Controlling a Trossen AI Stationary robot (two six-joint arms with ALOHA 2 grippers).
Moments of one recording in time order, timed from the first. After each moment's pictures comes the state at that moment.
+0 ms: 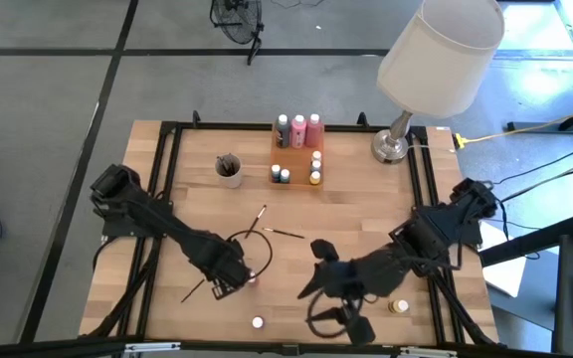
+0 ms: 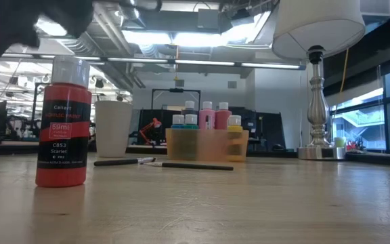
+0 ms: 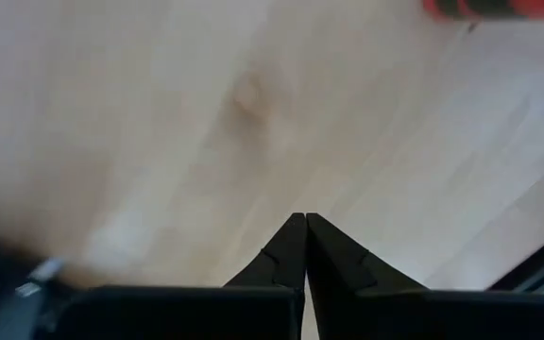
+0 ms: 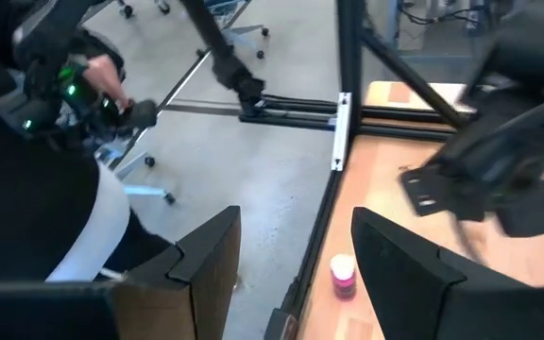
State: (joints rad) left arm -0.53 1.70 1.27 -1.18 0.07 -1.08; right arm 0.63 1.82 2.16 -0.80 0.10 0.33
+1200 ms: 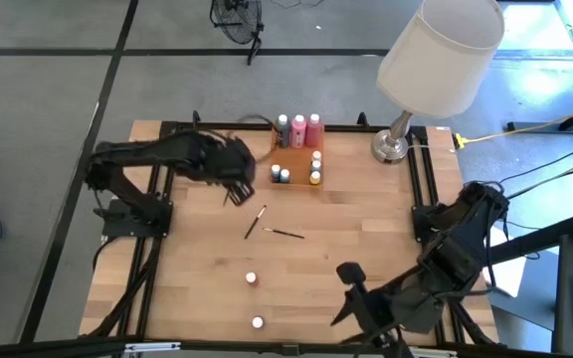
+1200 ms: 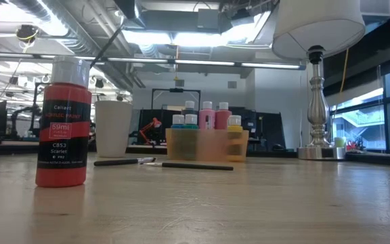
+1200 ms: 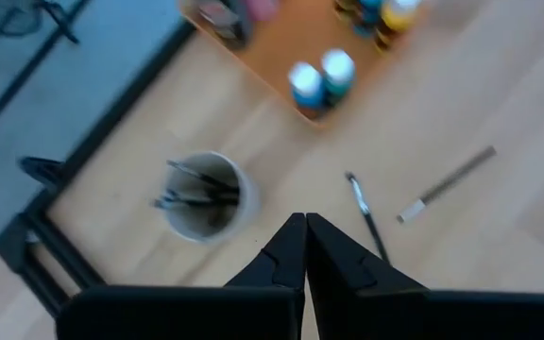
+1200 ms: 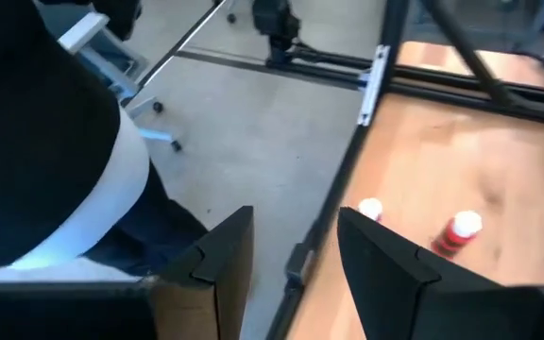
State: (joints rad) left arm -0.03 1.56 1.85 -1.57 -0.43 -0.69; right arm 0.79 1.79 2.16 -0.95 0.16 0.31
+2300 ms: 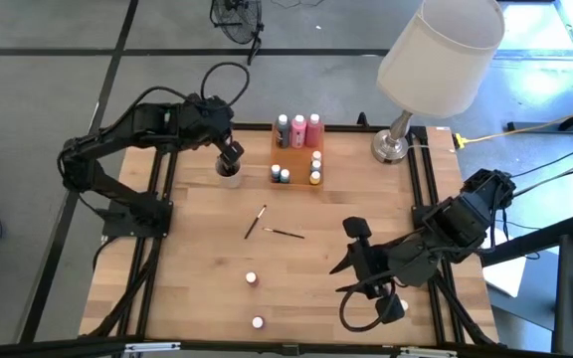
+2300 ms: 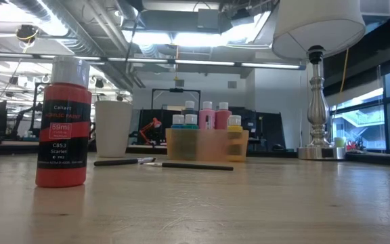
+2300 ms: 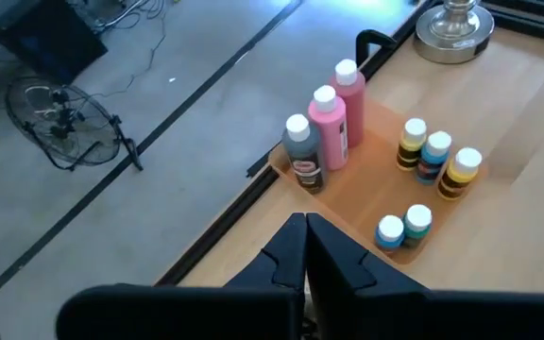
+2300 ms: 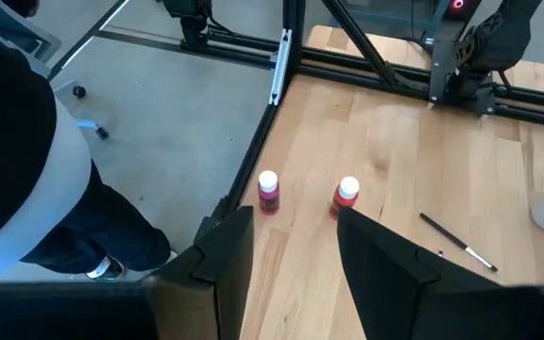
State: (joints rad) left arm 0.19 1.36 1.76 -1.24 -0.58 -0.29; right arm 0.67 1.70 2.16 -1.13 0.23 0.24
